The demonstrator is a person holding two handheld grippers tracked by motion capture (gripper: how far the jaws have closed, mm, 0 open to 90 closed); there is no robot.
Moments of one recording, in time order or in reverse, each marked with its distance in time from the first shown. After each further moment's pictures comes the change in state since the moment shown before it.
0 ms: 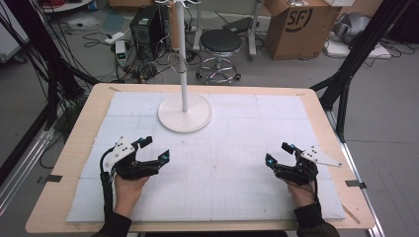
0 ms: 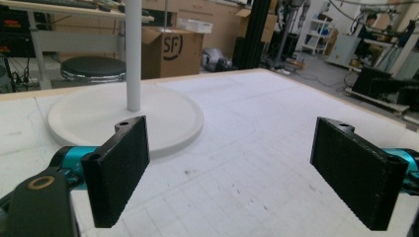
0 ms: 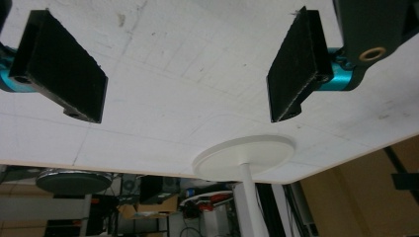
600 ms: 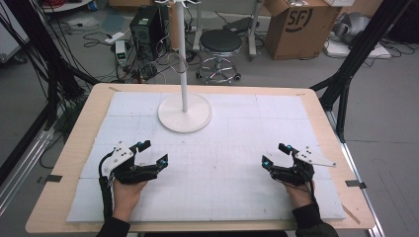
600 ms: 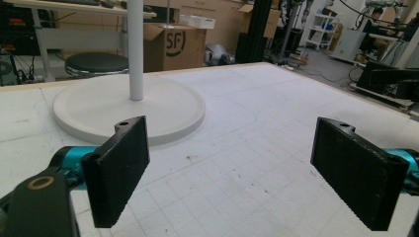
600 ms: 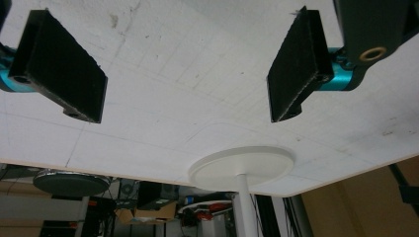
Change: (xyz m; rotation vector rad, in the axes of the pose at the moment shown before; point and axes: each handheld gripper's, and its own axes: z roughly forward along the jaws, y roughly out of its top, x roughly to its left) left arm 0.001 -0.006 -0.005 -0.002 0.015 0.014; right arm 0.008 -0.002 0.005 0.037 0.005 -0.048
